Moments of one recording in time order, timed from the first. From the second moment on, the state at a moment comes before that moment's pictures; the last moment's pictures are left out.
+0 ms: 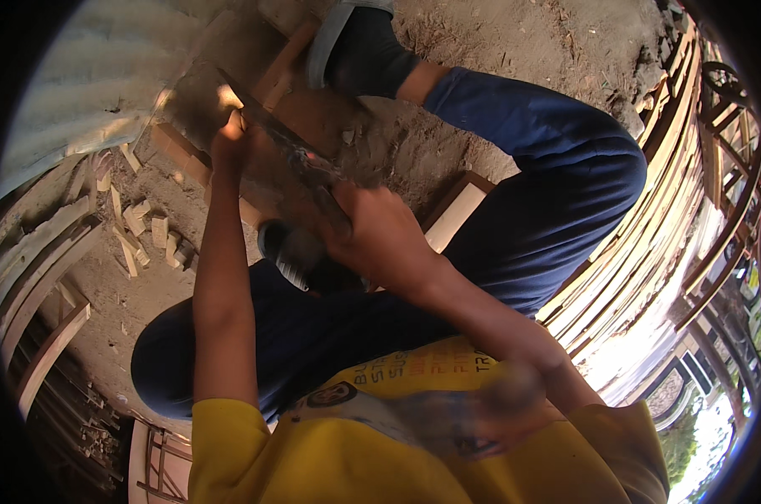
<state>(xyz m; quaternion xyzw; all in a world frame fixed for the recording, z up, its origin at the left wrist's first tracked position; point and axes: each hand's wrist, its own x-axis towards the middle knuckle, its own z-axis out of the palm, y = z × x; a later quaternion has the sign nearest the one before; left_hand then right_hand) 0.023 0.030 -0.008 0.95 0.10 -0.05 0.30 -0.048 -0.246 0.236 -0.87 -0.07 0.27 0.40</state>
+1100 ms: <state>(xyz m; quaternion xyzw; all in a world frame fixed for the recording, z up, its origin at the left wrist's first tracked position) 0.028 0.015 -0.003 0.94 0.12 -0.05 0.31 -0.042 -0.259 0.219 -0.87 -0.09 0.25 0.41</state>
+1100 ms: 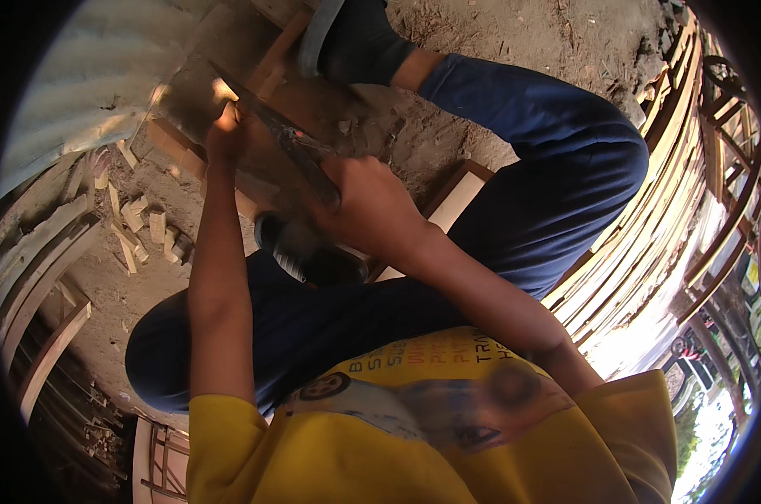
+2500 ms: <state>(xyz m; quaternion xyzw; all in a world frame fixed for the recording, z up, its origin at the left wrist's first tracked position) 0.037 0.037 0.008 0.91 0.07 -0.11 0.40 -0.077 -0.296 0.267 -0.83 -0.07 0.29 0.47</state>
